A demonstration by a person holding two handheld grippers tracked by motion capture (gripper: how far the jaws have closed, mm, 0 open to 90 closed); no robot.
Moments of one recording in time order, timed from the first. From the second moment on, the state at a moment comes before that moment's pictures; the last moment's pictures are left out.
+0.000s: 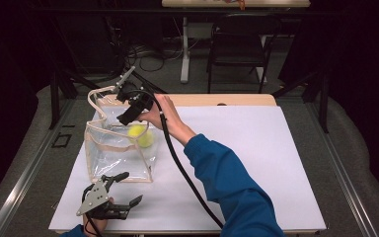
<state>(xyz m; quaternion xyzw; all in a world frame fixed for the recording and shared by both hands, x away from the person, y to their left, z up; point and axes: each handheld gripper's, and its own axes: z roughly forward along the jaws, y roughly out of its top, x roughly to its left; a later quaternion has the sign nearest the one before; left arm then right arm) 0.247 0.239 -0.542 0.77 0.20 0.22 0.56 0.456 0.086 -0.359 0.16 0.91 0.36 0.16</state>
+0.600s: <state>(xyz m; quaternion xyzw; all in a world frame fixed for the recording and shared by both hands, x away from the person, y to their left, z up) 0.249 0.237 -0.543 0.78 0.20 0.22 0.56 0.448 0.031 -0.349 0.17 0.89 0.41 0.11</state>
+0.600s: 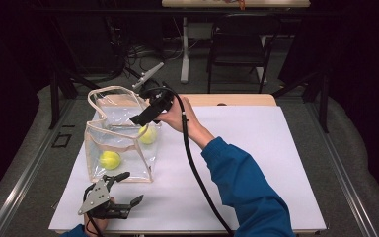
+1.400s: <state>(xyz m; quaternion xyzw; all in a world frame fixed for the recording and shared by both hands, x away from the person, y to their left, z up) 0.247 0.235 -0.543 0.78 0.20 0.22 0.55 0.423 -0.040 -0.356 0.19 0.88 0.42 0.12</state>
